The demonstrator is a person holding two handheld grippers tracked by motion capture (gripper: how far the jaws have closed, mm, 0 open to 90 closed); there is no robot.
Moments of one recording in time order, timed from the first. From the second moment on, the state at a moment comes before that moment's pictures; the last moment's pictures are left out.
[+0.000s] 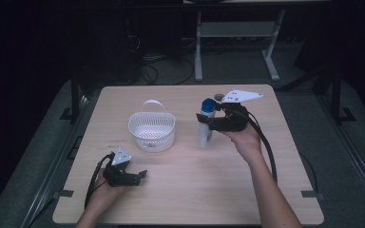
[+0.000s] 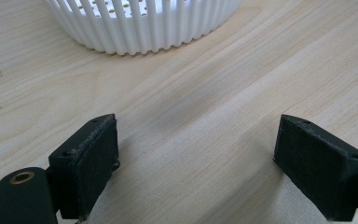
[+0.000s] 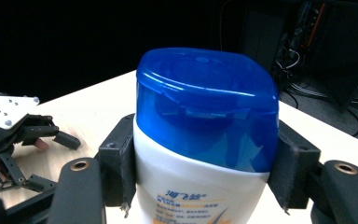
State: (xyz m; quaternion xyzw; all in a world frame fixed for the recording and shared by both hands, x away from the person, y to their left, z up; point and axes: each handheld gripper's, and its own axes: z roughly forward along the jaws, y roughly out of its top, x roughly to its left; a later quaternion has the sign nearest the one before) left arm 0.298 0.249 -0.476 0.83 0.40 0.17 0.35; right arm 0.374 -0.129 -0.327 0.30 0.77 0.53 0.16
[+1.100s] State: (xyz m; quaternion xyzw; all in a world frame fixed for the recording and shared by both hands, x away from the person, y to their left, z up) left arm 0.297 0.248 -0.476 0.83 0.39 0.17 0.35; right arm 0.401 -0.071 -0.298 0.26 0.79 0.54 0.15
